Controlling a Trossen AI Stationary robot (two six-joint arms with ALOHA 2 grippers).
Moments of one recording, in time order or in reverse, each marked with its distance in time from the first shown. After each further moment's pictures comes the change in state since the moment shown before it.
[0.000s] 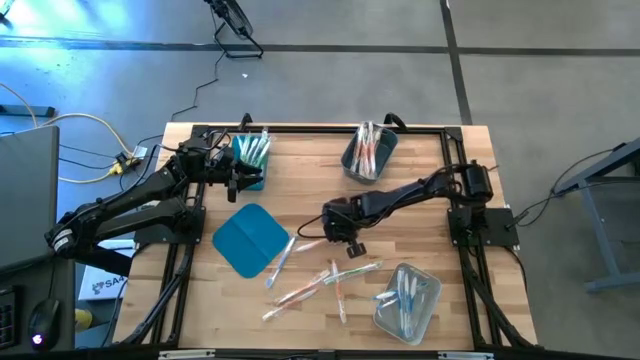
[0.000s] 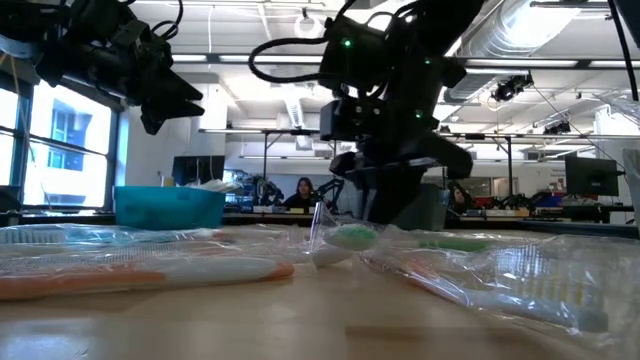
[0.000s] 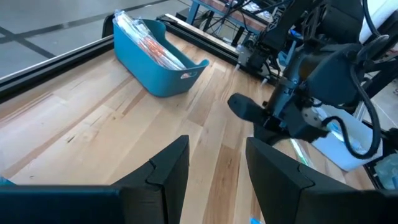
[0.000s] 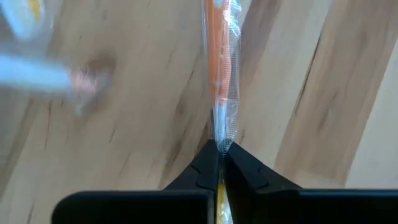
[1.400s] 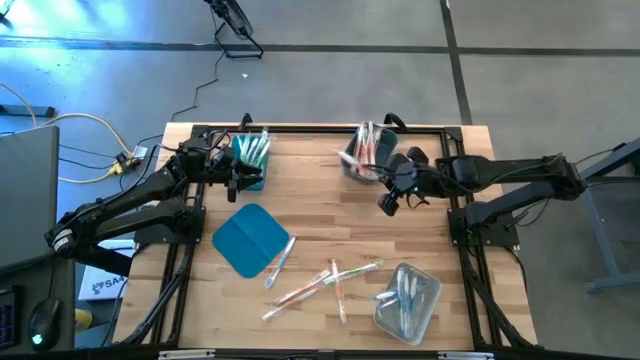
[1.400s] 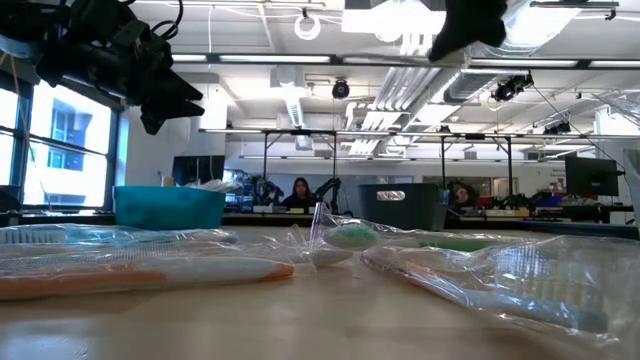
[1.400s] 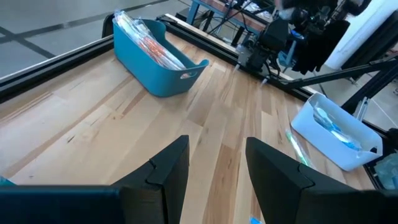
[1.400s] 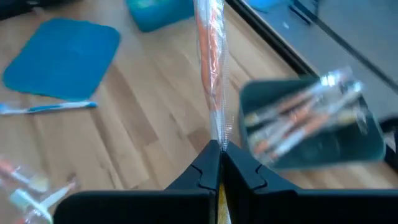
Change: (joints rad) left arm 0.000 0.000 0.000 0.000 0.000 0.000; right arm 0.006 -0.760 -0.038 -0.397 0.504 0.774
